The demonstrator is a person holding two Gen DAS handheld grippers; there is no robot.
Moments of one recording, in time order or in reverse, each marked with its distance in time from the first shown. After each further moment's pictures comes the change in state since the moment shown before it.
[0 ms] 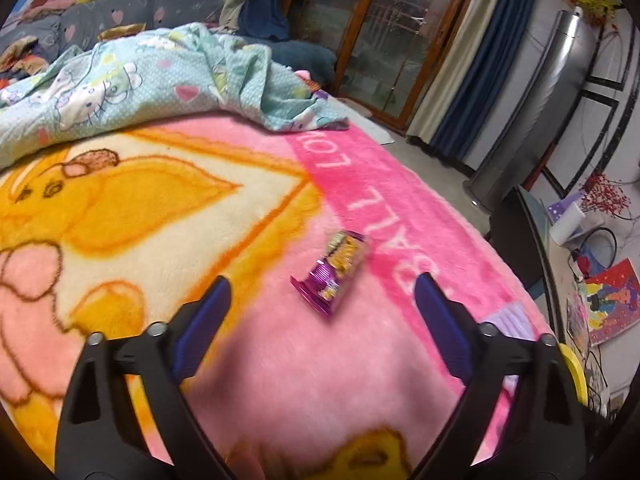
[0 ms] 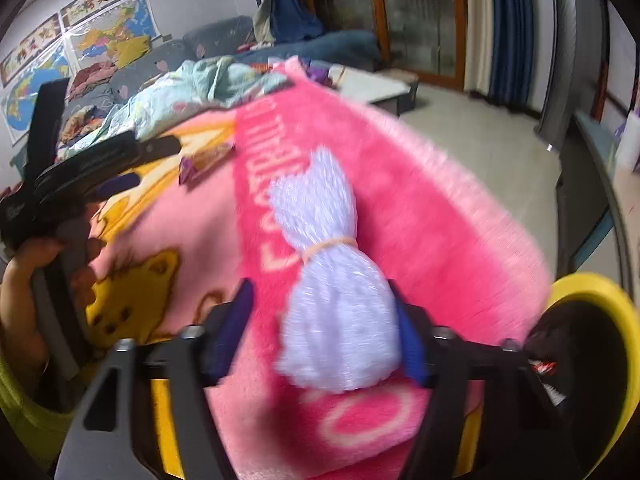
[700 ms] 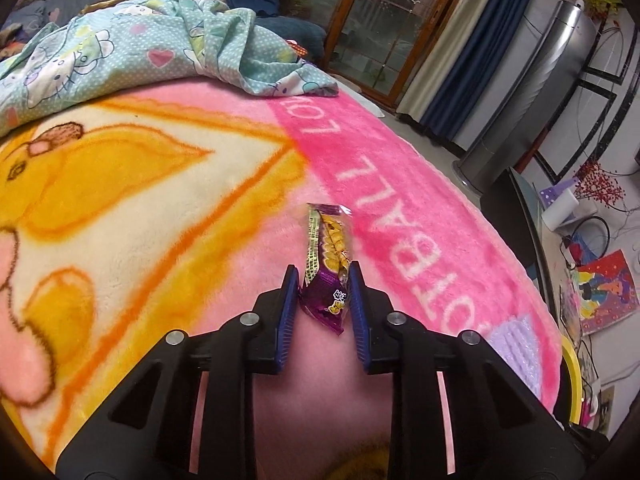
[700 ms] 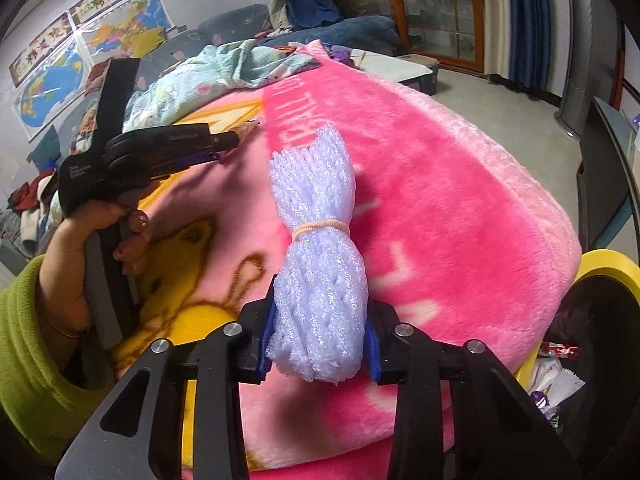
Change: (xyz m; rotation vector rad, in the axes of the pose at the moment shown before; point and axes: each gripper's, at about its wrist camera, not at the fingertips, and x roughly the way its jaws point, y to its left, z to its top) left arm 0.021 -0.005 -0.011 0.007 0.083 -0.063; right arm -0.013 0.015 -0.011 -0.008 0.031 0.091
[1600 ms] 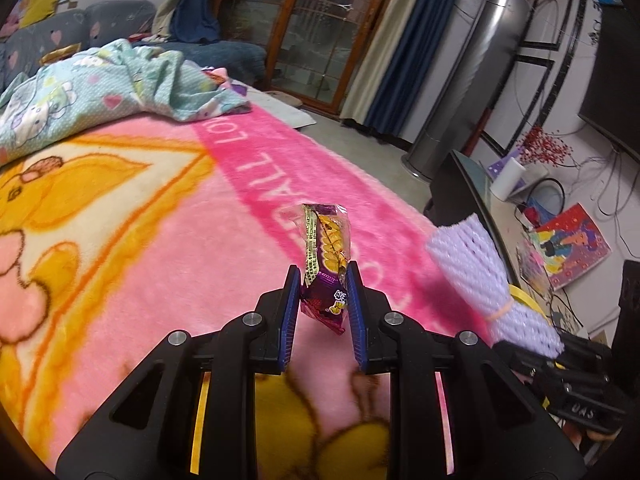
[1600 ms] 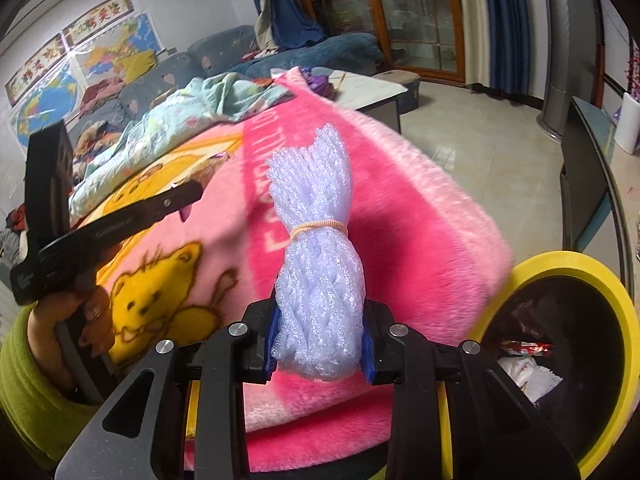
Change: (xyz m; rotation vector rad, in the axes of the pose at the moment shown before) left arm -0.060 -0.062 -0.041 0.158 -0.060 -0.132; right arm -0.052 -0.035 0.003 0.050 -0.082 -0.050
